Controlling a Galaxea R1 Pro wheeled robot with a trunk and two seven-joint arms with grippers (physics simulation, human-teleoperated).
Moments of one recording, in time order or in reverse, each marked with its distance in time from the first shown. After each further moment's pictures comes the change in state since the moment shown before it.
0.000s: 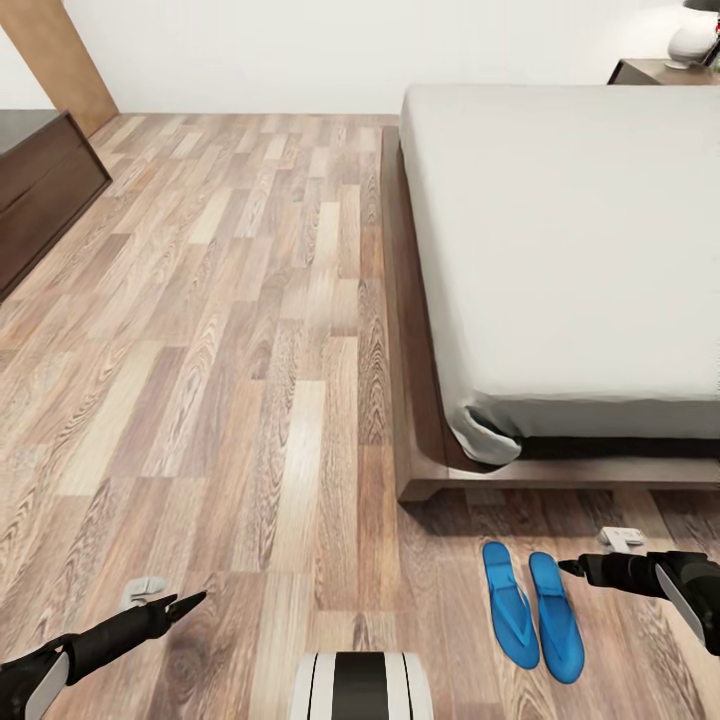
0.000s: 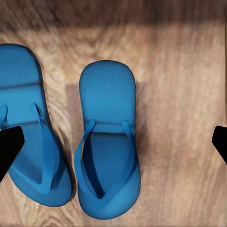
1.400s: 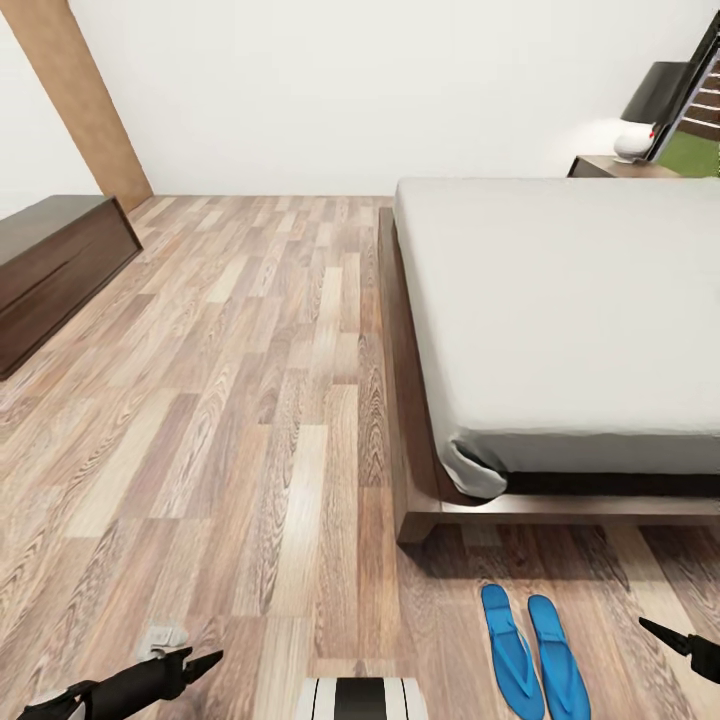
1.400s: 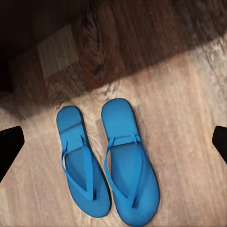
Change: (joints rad) left arm 0.000 -0.056 -0.003 0.200 -0.168 -0.141 0.004; right arm 0.023 -0.193 -0.015 0.653 -0.436 -0.532 0.514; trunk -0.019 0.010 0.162
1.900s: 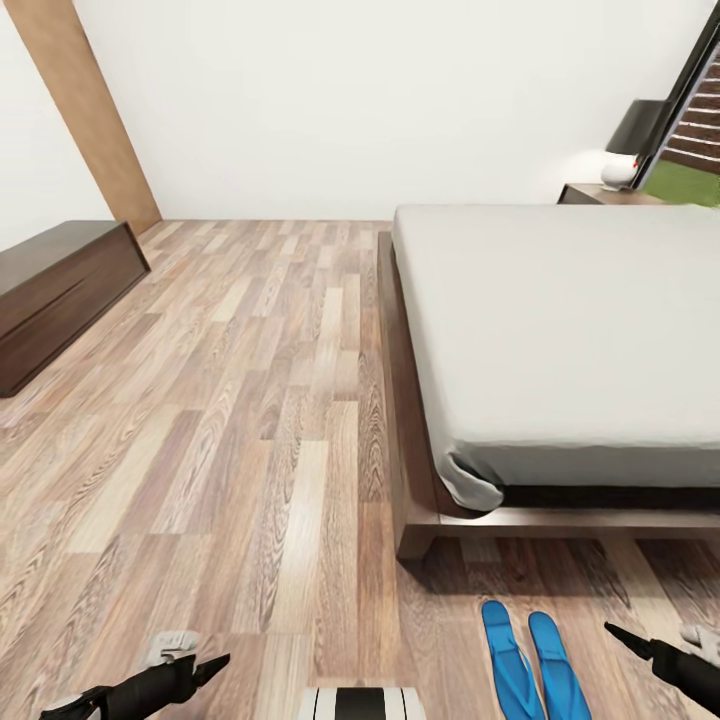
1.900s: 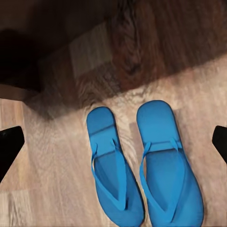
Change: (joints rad) left arm 0.000 -0.037 0.000 0.024 0.001 -0.003 0.113; right arm 0.016 0.086 0.000 0.001 -0.001 -0.034 -0.010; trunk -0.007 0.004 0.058
